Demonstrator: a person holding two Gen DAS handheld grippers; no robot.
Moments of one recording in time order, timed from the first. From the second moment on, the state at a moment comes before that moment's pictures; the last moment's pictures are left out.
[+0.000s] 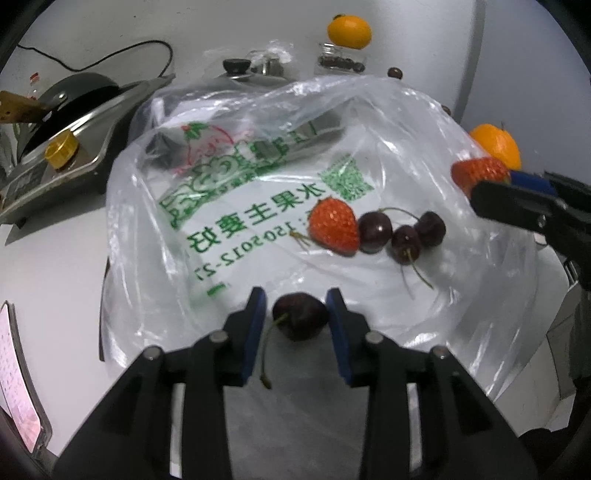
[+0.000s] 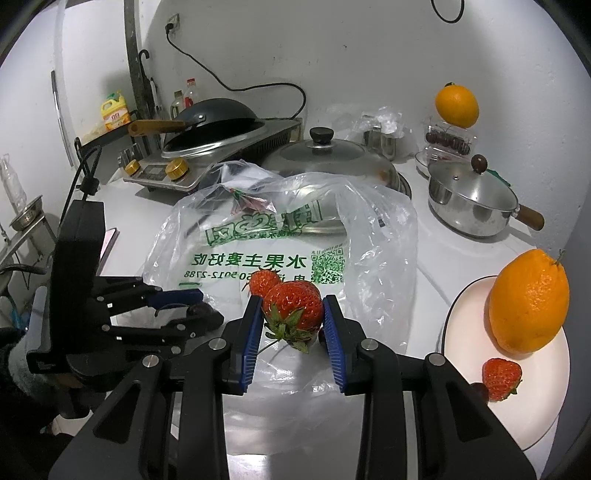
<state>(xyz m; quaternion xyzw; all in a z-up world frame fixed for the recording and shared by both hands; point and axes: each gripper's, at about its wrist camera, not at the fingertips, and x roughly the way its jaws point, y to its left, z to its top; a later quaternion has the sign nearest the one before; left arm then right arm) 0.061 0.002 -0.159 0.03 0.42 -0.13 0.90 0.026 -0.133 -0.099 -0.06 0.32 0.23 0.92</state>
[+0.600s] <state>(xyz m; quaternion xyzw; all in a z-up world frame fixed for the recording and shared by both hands) 0.051 -0.002 -0.134 0.03 0.40 -0.14 0.91 0.022 -0.135 -0.086 -0.06 0.31 0.23 0.92</state>
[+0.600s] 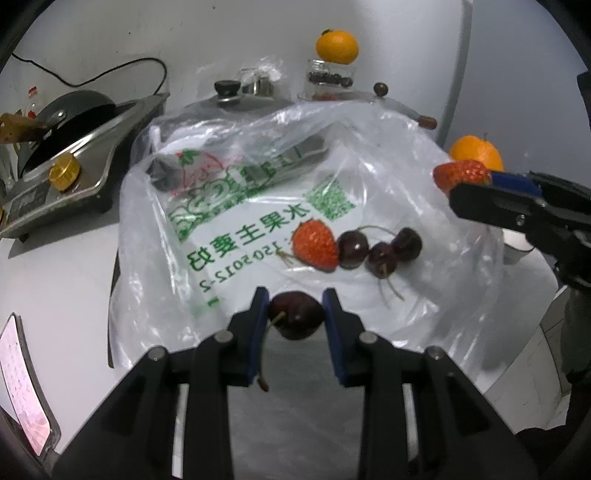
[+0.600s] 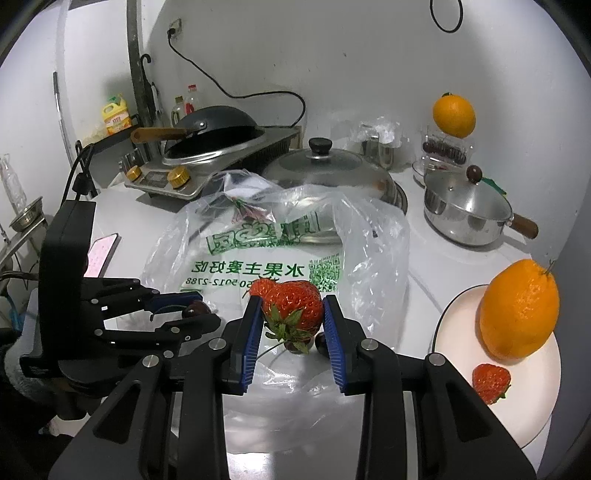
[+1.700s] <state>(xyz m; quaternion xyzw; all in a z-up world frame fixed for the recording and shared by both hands) 0.036 -0.072 -0.081 0.06 0.36 -0.18 0.92 -0.007 -0.209 -0.061 -0.02 0.27 0.20 0.94</state>
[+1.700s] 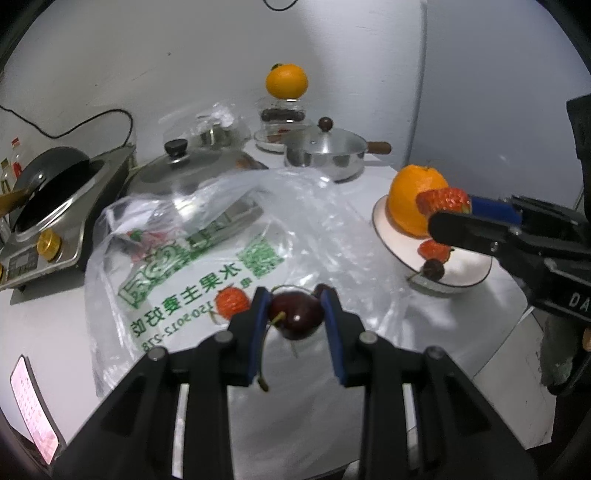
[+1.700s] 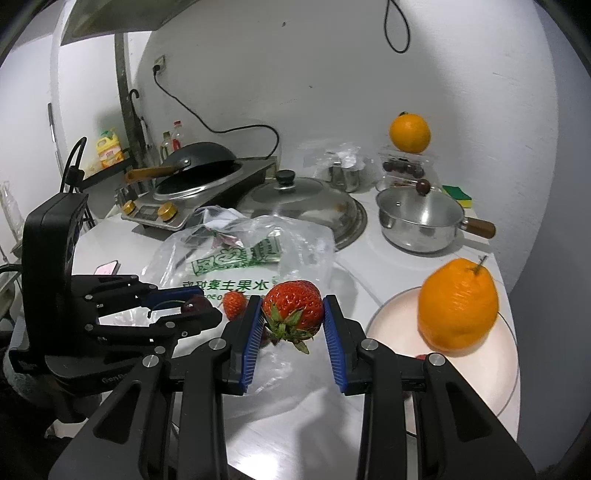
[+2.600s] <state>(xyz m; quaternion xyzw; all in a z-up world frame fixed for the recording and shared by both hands) 0.047 -0.162 -0.080 0.09 0.36 -0.22 0.90 -0.012 -0.309 -0.085 0.02 0.28 0.15 0.95</state>
